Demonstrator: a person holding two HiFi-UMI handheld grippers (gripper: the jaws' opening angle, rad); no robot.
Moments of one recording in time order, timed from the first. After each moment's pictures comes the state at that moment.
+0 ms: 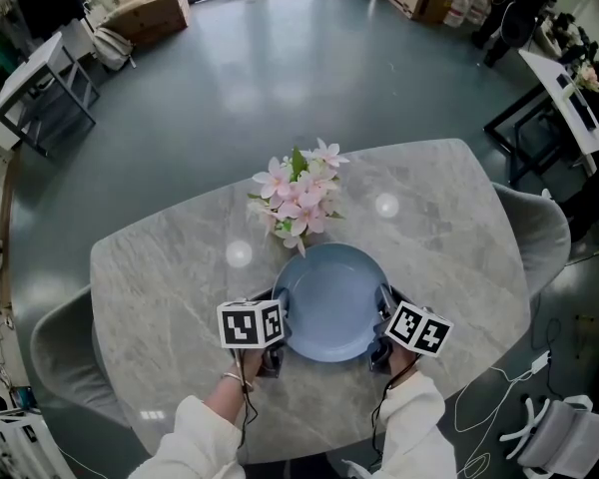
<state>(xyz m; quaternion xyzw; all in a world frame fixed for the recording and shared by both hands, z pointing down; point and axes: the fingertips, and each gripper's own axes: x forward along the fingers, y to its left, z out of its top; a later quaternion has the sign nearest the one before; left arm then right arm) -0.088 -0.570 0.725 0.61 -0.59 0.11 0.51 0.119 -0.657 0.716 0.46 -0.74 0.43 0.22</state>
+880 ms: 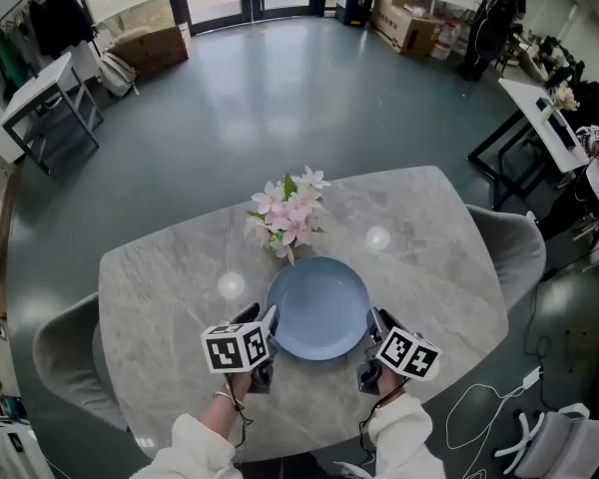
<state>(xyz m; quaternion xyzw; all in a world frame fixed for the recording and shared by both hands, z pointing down) -0.092 -0.538 0.658 0.62 -0.64 0.05 0.46 0.146 -0.621 0.664 0.48 -0.75 0.42 0.17</state>
